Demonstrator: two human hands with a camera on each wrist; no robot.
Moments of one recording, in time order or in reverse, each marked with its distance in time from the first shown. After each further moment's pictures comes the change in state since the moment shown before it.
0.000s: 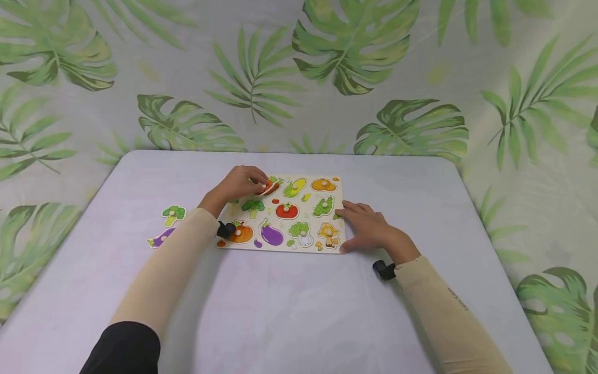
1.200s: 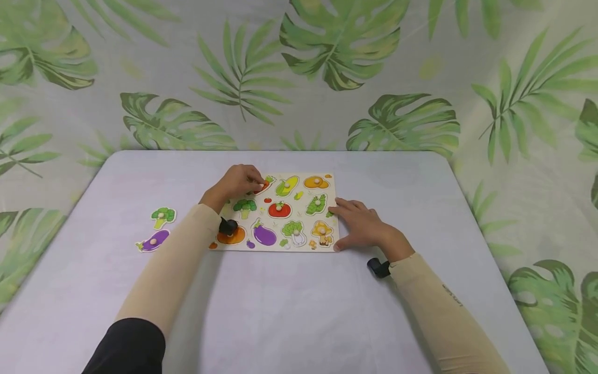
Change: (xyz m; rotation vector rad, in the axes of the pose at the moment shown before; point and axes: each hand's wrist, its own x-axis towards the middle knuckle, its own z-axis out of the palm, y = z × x) left_hand 0.020 -0.006 0.014 -0.026 -0.012 -0.028; right_hand -0.002 0.003 0.000 0.022 0.000 -0.006
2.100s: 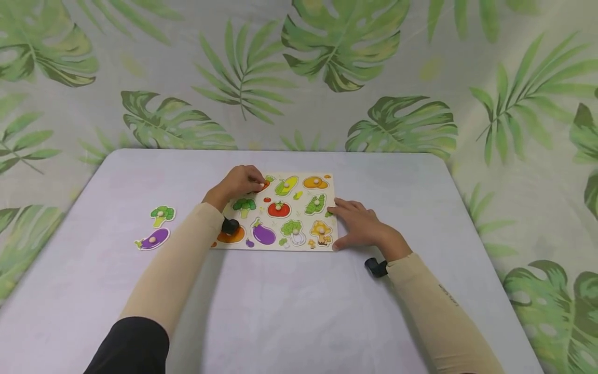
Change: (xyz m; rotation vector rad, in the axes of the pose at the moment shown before) left_hand 0.001 0.005 0.005 -0.093 -0.016 -0.108; right_hand -0.001 -0.003 -0.001 0.000 -0.002 0.010
